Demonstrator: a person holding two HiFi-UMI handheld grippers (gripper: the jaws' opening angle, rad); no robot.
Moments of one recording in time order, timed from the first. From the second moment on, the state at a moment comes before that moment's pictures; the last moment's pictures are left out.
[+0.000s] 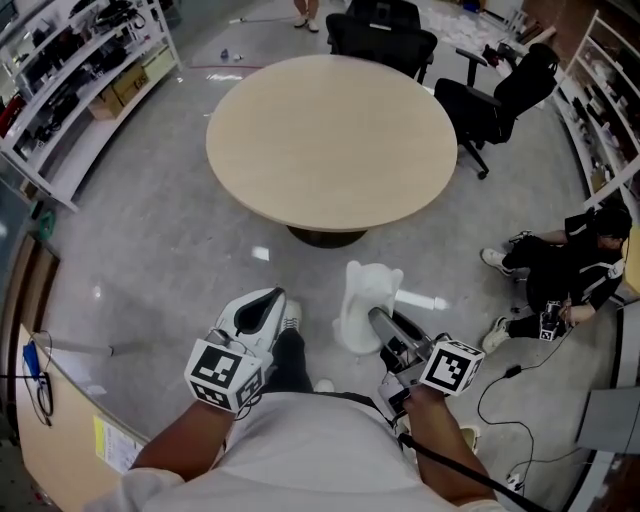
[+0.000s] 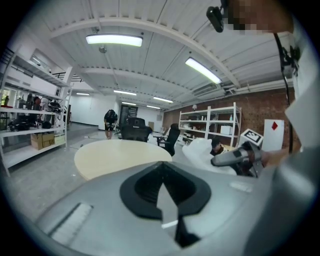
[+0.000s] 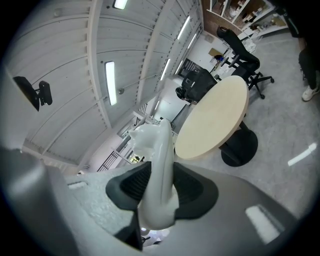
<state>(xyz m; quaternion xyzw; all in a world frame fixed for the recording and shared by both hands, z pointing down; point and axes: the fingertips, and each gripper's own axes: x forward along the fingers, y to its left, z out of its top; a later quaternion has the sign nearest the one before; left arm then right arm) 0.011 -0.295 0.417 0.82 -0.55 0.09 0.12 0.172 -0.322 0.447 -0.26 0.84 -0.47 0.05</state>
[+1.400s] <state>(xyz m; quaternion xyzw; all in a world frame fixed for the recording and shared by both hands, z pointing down) -0.097 -0.534 0.456 0.86 -0.47 0.12 0.16 0.041 -0.573 0.516 -0.32 0.78 -0.53 -0.02</state>
